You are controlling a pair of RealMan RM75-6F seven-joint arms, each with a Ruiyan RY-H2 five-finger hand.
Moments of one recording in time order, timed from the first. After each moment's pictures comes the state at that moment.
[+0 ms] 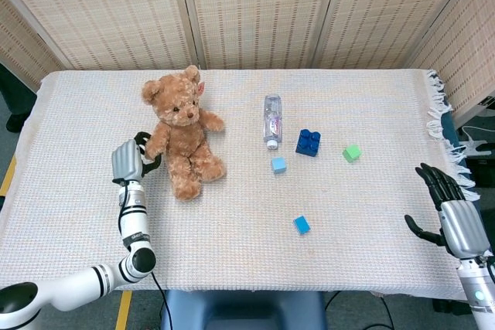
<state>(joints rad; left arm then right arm) -0.76 -1.82 -0.49 -1.25 0.69 1.31 0.37 0.12 -1.07 0.06 -1.62 -1.55 1.46 0.26</state>
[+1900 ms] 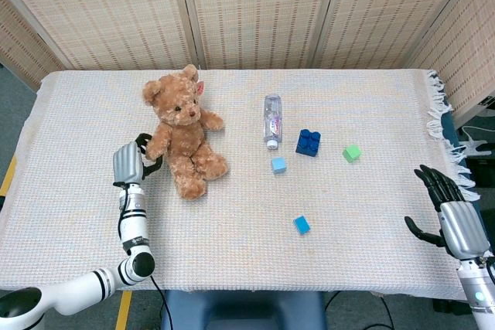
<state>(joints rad) -0.73 -1.86 -0.48 -1.18 0.82 1.29 0.27 0.12 -1.07 0.05 -1.62 -1.55 1.45 0.26</state>
